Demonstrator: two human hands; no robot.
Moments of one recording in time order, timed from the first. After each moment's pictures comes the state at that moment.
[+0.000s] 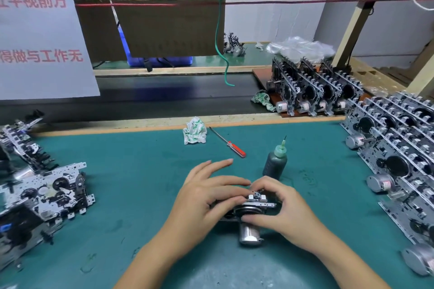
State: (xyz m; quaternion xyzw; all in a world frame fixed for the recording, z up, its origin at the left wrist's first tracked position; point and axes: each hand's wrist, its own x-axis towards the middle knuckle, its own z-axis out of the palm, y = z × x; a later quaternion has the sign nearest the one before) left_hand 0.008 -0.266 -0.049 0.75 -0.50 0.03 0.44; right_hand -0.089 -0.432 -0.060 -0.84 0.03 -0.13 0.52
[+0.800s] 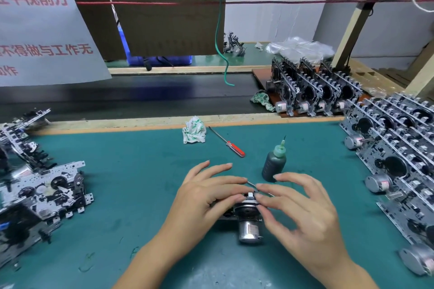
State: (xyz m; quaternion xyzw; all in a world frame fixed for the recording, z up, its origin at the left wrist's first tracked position) left_hand 0.007 -0.266 -0.052 0.75 -0.49 0.06 0.44; right_hand -0.109 -0.427 -0.054 -0.88 -0.05 -0.45 0.14
